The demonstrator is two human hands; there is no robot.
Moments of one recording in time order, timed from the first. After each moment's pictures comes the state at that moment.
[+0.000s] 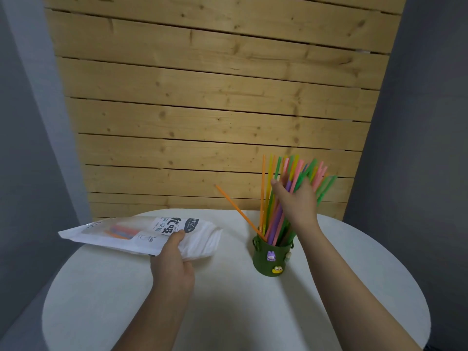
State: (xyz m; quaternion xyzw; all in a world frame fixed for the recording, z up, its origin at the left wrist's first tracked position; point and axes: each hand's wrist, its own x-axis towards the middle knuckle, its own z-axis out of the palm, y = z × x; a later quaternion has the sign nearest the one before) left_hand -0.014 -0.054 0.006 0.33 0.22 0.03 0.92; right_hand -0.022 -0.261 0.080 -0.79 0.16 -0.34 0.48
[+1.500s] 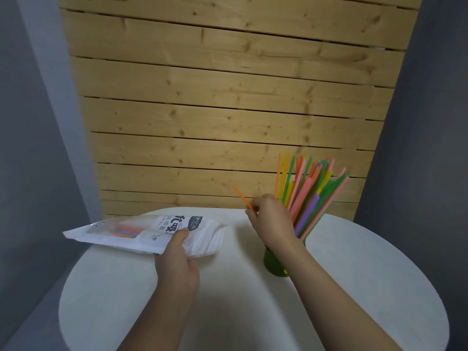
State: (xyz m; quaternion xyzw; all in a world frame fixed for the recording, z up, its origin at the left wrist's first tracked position) left_hand -0.012 -0.039 0.007 0.33 0.21 0.02 0.92; right_hand -0.019 -0.202 0.062 -0.96 0.06 -0.20 0.19
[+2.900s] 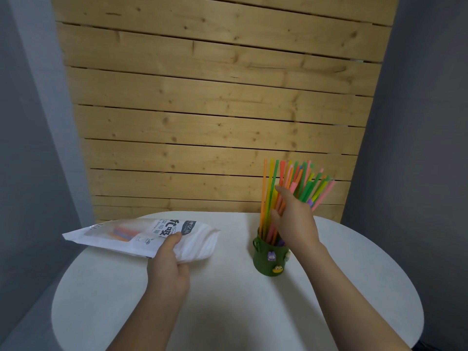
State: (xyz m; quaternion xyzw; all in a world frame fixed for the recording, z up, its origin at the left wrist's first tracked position) left_hand -0.032 -0.038 0.020 0.32 0.19 -0.02 0.93; right_hand -0.061 -0.244 0.076 -0.92 0.14 -0.25 0.25
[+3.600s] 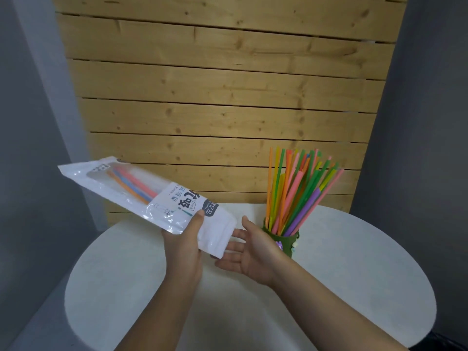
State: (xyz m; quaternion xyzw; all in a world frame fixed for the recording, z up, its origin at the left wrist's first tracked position) left_hand -0.042 -0.054 0.028 0.47 0.05 0.08 0.88; right_hand -0.072 -0.172 0.039 -0.50 0.19 0.15 0.83
